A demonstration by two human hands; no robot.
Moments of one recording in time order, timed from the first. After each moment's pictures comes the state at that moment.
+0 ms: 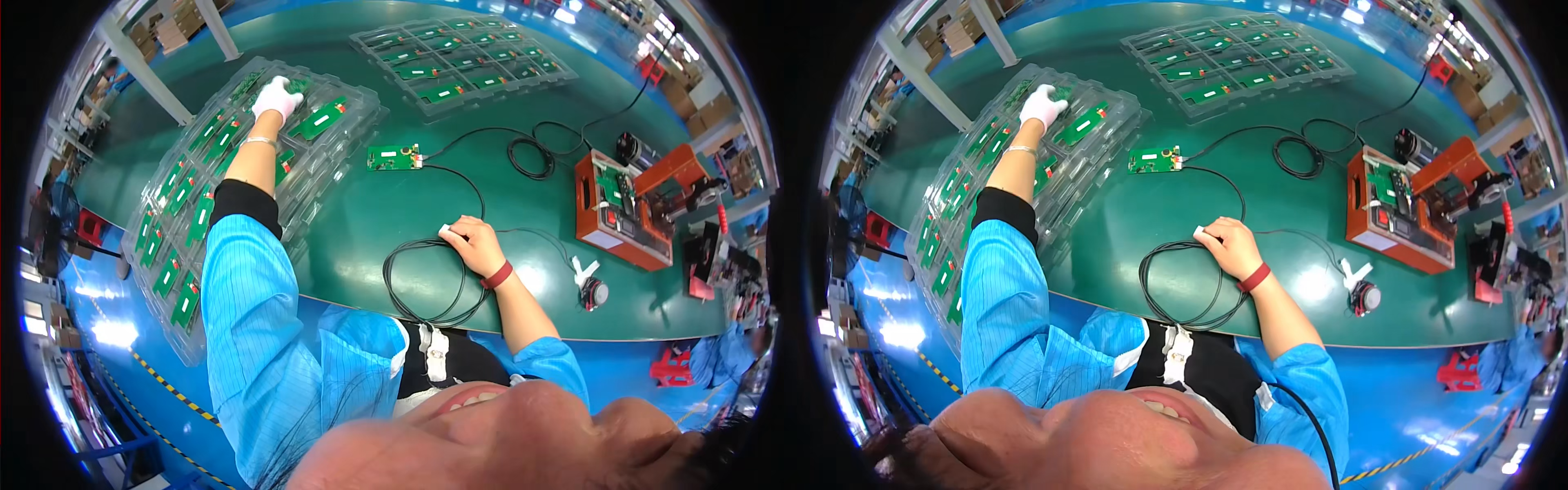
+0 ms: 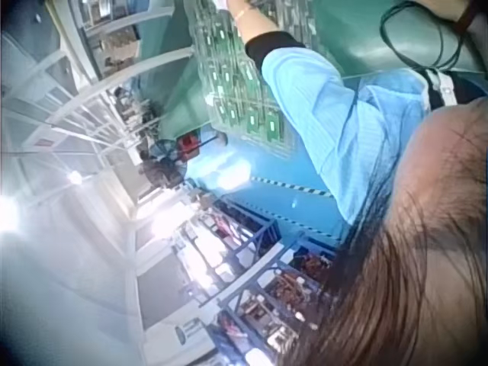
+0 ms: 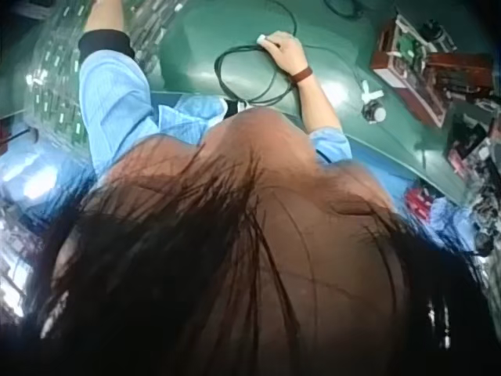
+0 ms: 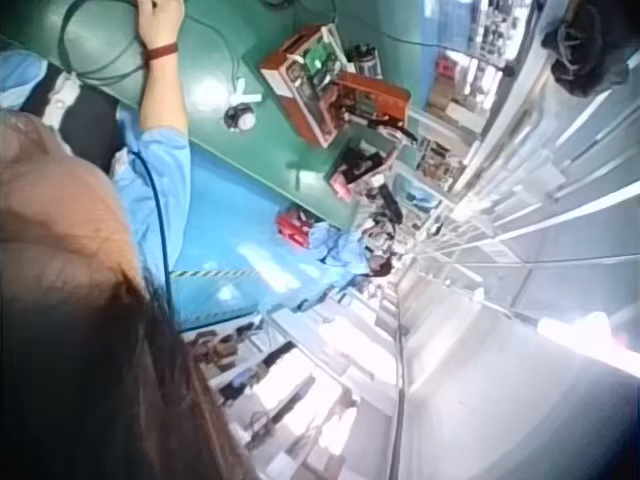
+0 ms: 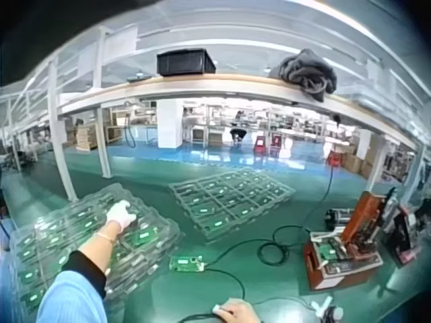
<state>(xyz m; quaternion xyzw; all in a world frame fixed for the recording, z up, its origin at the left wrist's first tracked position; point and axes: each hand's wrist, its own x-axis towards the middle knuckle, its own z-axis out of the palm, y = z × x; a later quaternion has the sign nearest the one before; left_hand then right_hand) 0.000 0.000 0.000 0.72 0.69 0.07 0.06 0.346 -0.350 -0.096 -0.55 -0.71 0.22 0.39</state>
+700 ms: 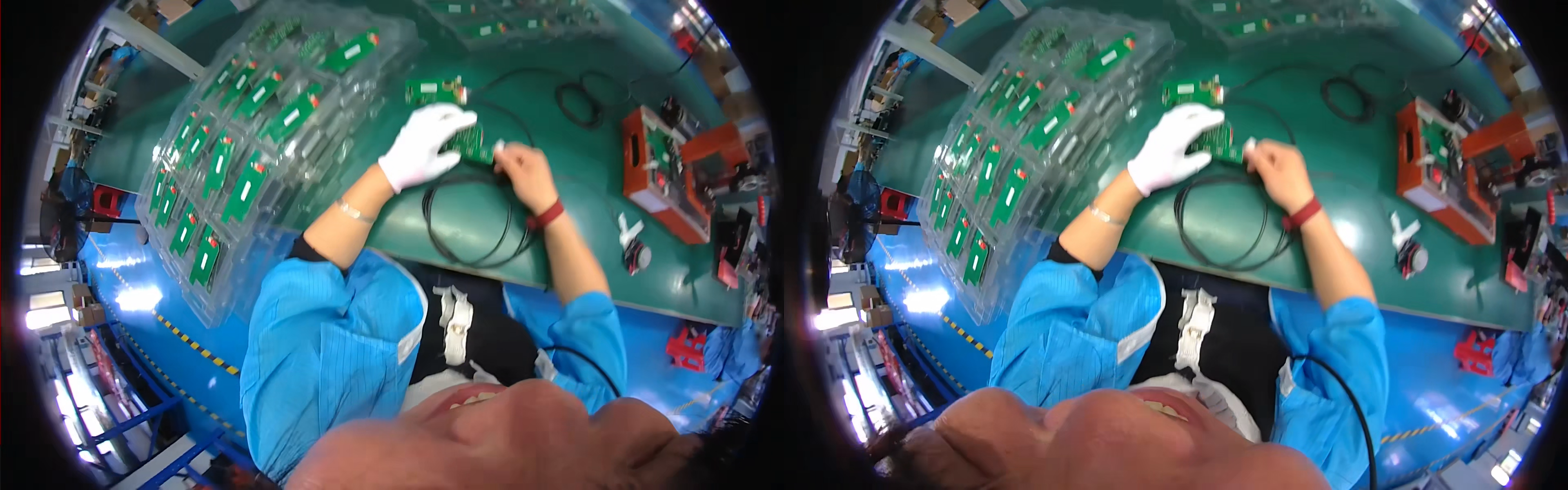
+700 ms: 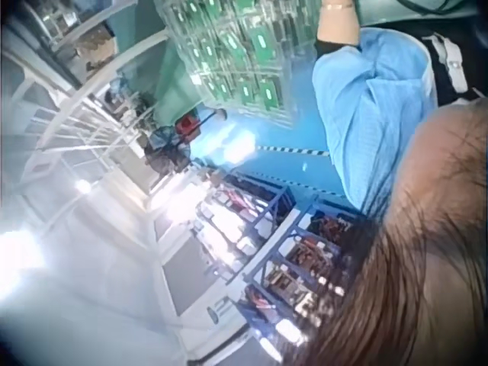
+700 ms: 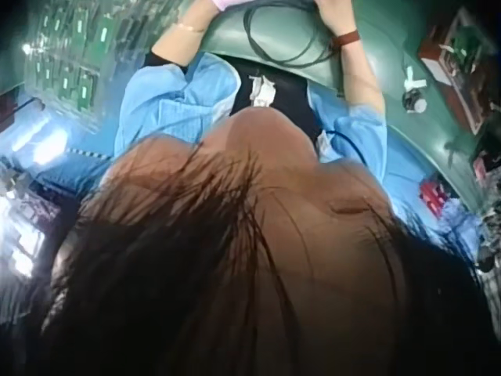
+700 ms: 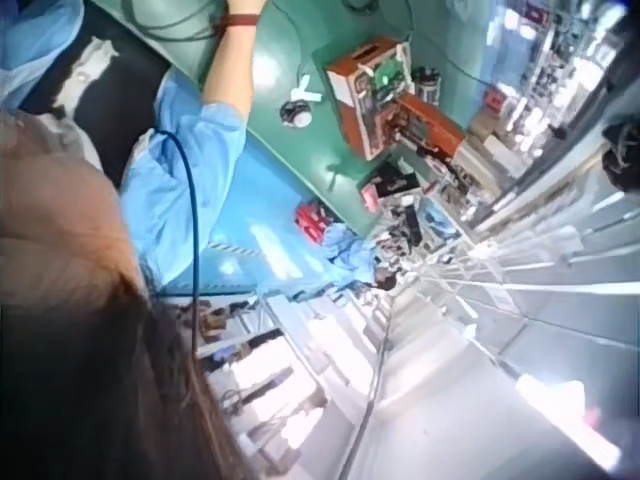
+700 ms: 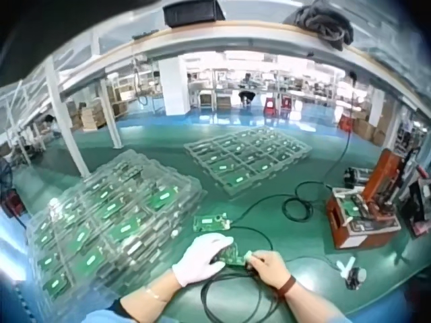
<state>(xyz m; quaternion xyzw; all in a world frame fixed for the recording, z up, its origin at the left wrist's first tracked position) 0.118 -0.237 -0.086 0.90 0.19 0.36 0.16 0.346 -0.333 -0.081 -0.62 -0.60 0.32 0.38</state>
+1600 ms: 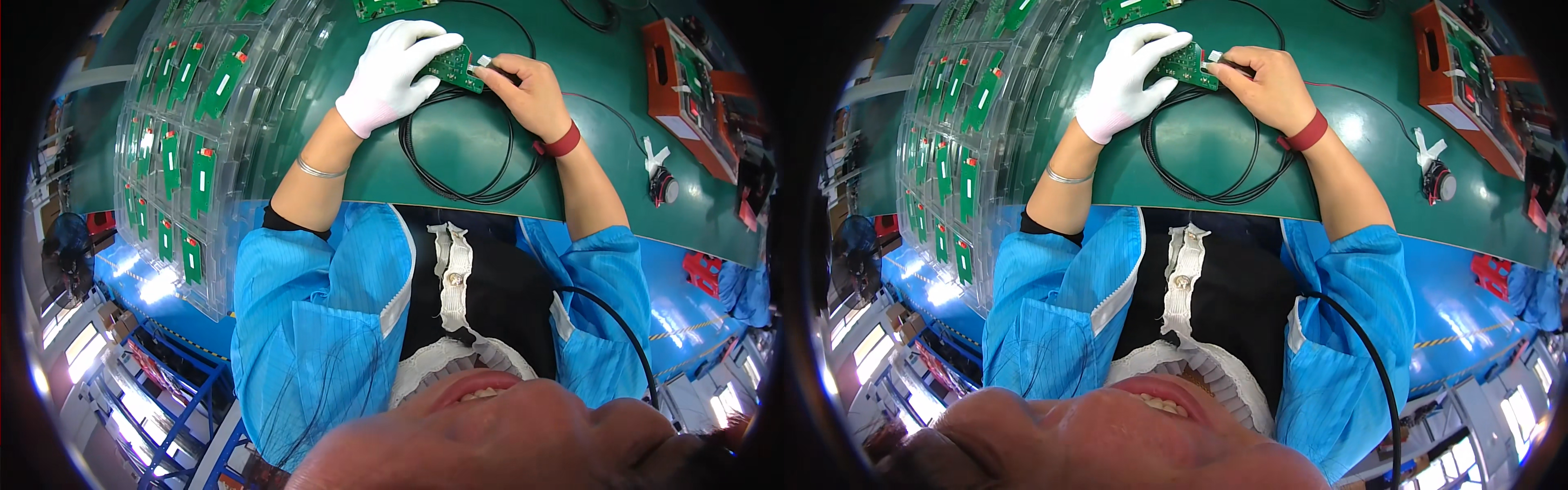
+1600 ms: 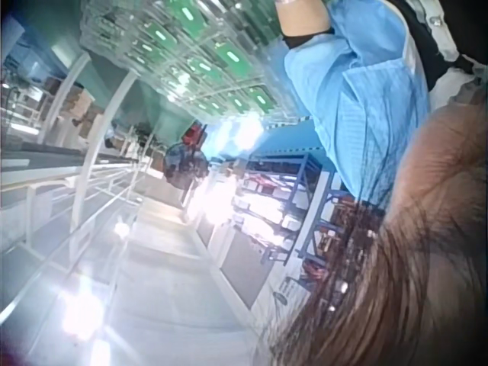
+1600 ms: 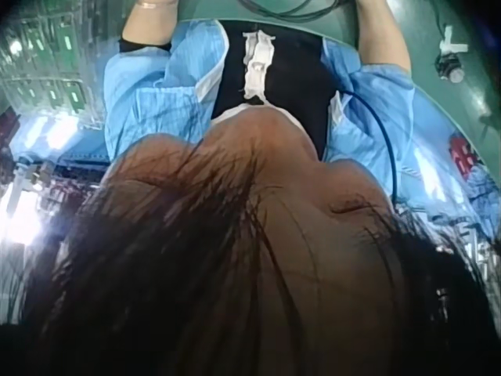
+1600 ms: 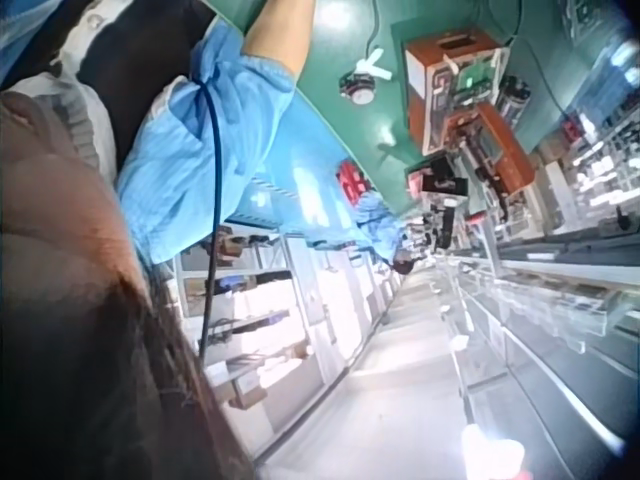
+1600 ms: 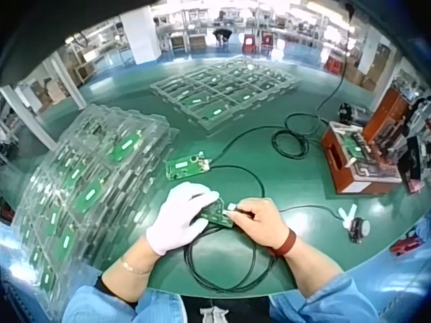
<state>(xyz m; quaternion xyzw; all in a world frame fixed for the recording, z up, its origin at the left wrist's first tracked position) 0.126 -0.242 -0.081 0.90 0.20 0.35 0.16 0.338 -0.334 -0.071 -0.59 -0.63 0.30 0.41</state>
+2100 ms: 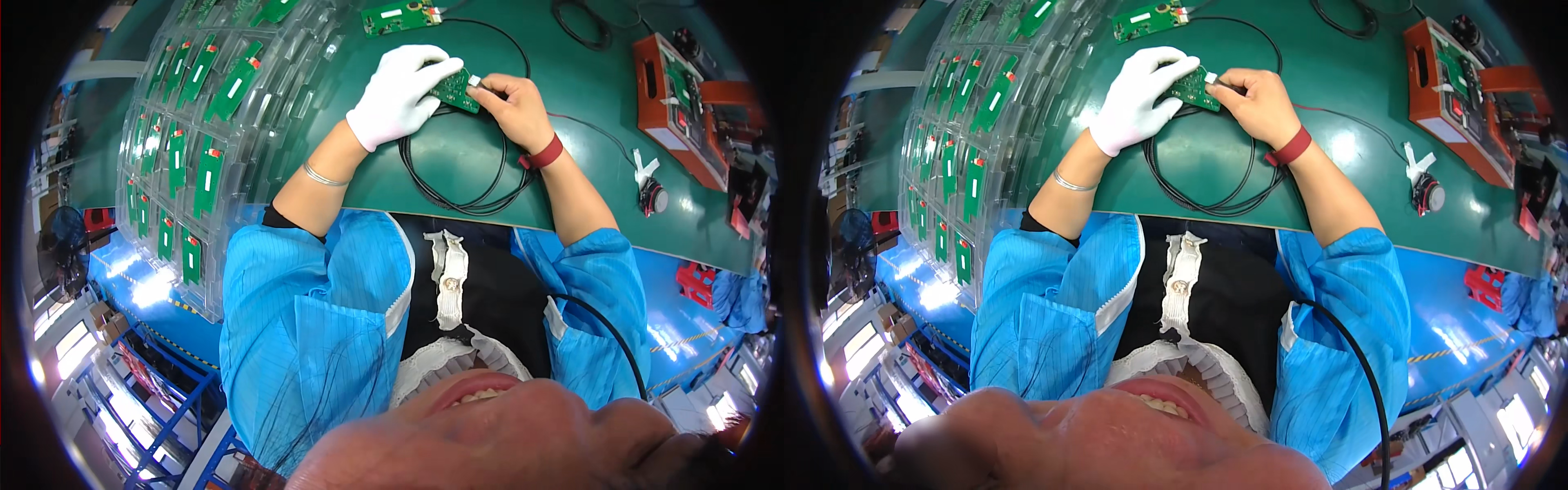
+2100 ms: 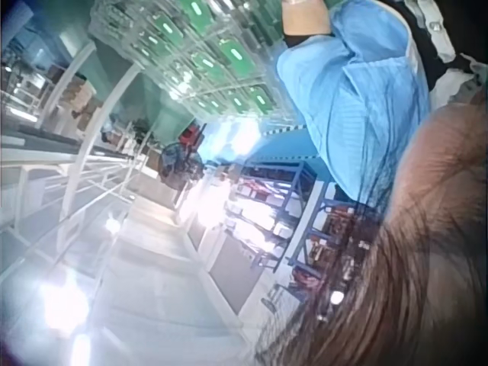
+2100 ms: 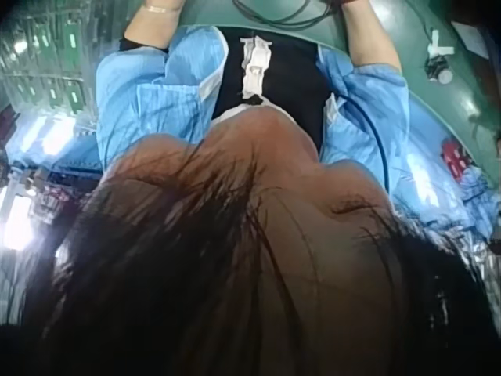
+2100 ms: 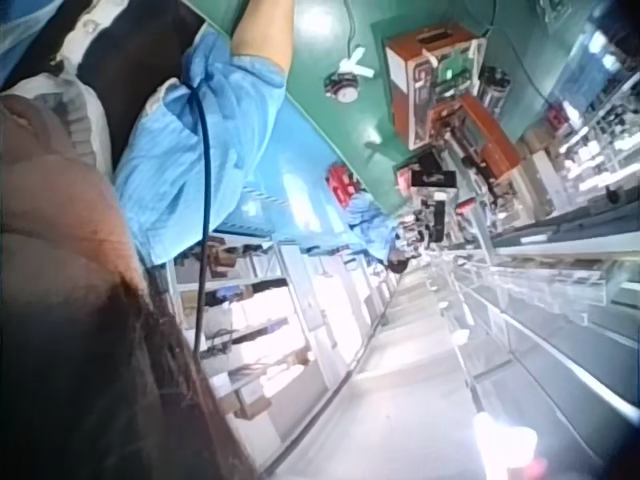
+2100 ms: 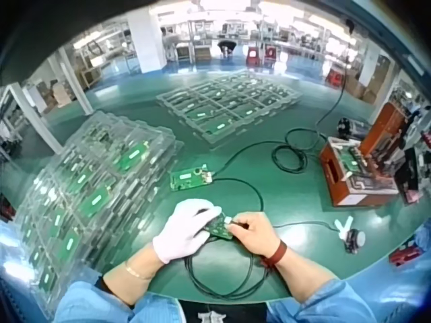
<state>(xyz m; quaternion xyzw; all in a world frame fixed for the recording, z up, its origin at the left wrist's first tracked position) 0.124 -0.248 -0.083 0.91 0.18 0.33 0.17 0.332 -0.336 -0.079 -0.62 -0.58 0.38 0.38</state>
